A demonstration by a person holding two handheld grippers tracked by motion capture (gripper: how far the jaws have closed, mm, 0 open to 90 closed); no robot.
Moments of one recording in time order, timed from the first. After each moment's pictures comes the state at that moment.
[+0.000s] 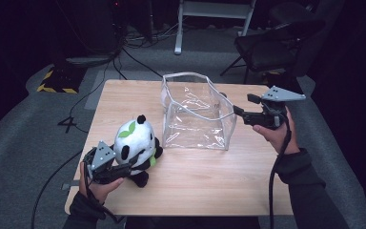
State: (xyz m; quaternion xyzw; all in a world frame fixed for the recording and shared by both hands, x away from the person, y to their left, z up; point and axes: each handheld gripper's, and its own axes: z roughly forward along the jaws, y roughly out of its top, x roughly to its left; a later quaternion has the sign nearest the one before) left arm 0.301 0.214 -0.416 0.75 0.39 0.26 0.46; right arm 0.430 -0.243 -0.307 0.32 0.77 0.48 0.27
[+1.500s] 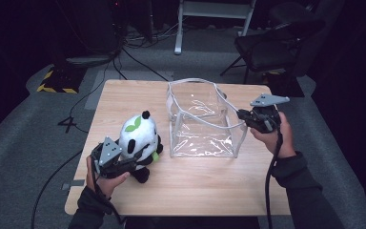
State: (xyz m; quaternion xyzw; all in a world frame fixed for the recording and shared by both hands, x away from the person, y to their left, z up) left arm 0.320 0.202 -0.420 0.74 0.39 0.28 0.47; right arm 0.428 -0.242 -0.330 0.34 0.82 0.38 0.26
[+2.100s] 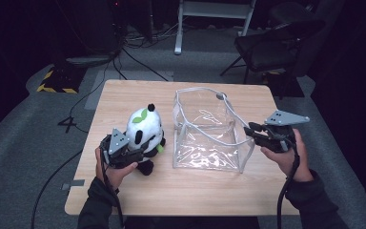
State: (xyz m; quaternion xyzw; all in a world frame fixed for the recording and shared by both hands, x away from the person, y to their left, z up) left arm 0.344 0.191 -0.422 0.74 0.40 0.27 0.47; right arm 0.372 -0.262 -0.326 0.34 0.81 0.40 0.25
